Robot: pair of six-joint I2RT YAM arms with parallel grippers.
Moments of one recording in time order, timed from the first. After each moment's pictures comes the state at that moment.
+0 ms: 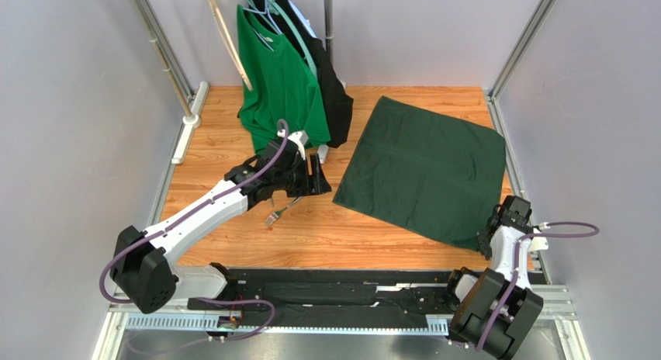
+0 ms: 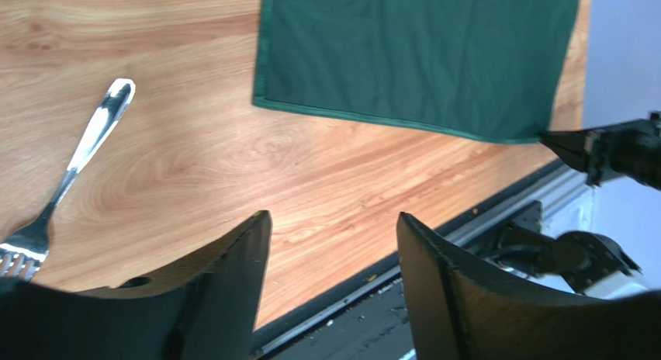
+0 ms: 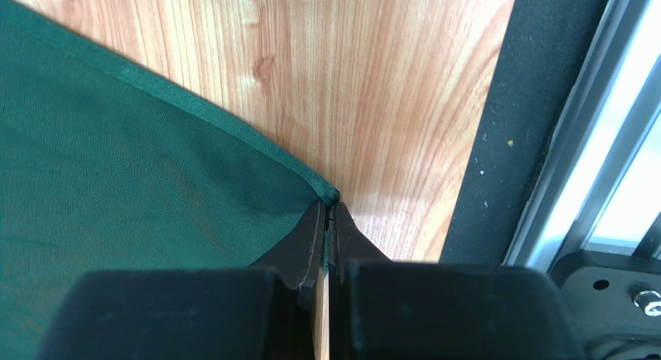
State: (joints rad) left arm -0.68 1.26 1.01 -0.47 0.14 -0.68; right arm -0.57 1.00 0.46 -0.68 0.25 0.92
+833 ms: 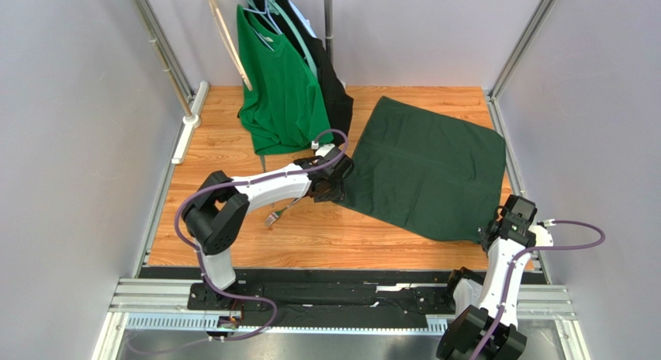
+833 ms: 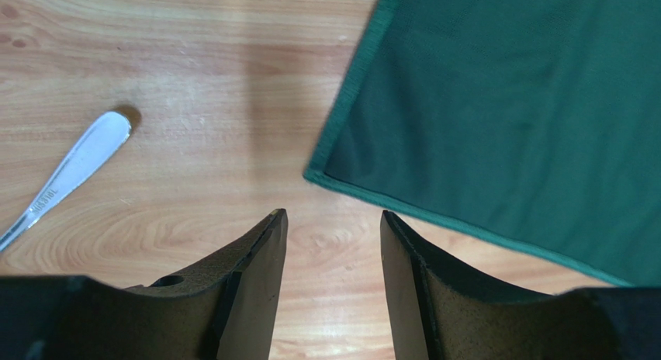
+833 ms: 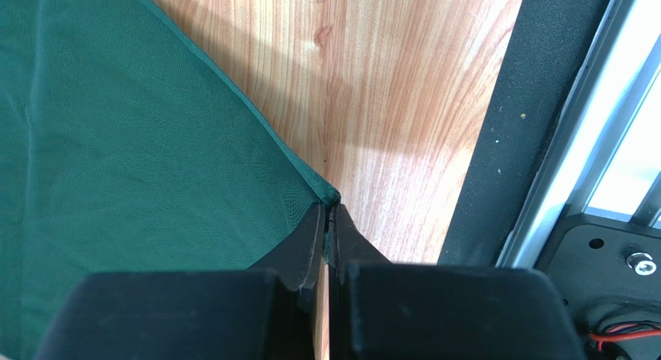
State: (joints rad) left arm -0.82 1.78 1.21 -0.50 -0.23 -0.86; right arm -0.55 0.78 0.52 -0.83 0.21 0.92
